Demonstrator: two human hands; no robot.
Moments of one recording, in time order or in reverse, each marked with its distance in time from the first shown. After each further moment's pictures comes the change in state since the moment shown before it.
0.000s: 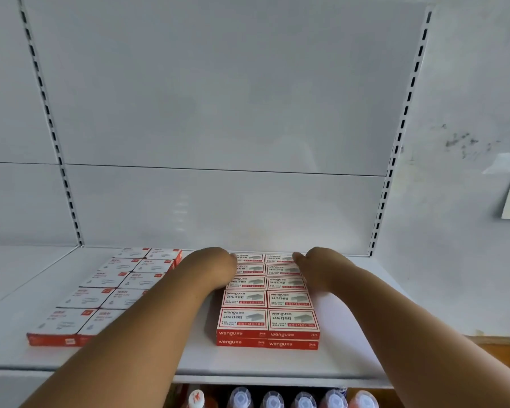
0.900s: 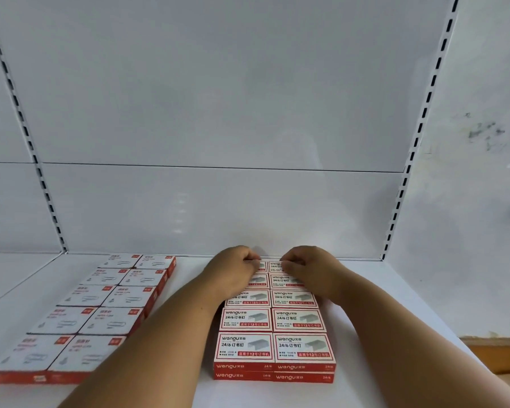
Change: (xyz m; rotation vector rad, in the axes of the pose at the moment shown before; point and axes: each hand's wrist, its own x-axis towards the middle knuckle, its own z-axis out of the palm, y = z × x) left_hand 0.035 0.016 0.023 -0.504 0.049 0.162; right_hand 0.031 -0.005 0.017 0.502 0.024 -0.221
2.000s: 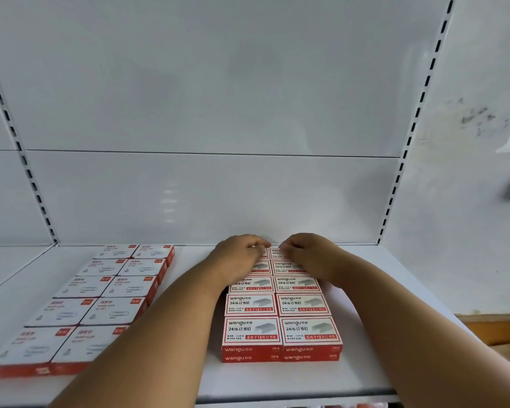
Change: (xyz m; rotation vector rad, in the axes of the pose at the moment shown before) left_hand -0.001 -0.001 -0.003 -0.111 -0.104 0.054; right_hand -0.007 -0.014 -0.002 0.064 -0.051 0.105
